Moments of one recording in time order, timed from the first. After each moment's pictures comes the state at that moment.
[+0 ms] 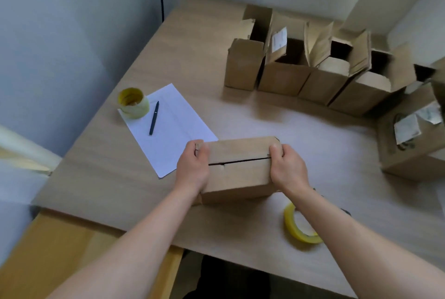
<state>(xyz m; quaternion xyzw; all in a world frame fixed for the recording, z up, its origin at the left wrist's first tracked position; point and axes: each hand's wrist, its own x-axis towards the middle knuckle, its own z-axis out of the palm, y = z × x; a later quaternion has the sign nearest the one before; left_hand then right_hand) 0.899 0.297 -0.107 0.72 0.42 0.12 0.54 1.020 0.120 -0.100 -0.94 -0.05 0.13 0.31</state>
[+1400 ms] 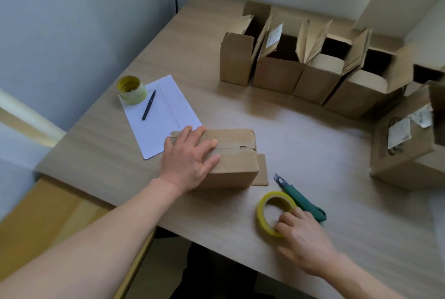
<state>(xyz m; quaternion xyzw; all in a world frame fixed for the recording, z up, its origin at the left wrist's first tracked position) 0.898 0.238 -0.088 0.97 0.19 0.09 0.07 0.997 -0.080 -0.146 -0.82 -0.54 0.19 -0.07</state>
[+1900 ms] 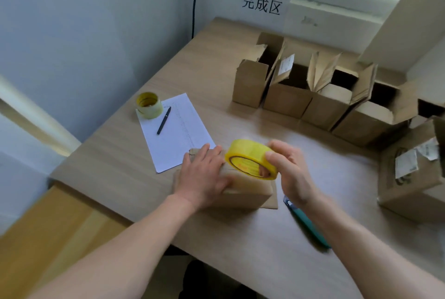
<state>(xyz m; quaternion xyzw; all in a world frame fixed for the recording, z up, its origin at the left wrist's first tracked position) 0.900 0.241 -0.090 0.97 0.22 0.01 0.08 1.026 0.078 -0.011 -0.66 -0.33 0.27 0.62</state>
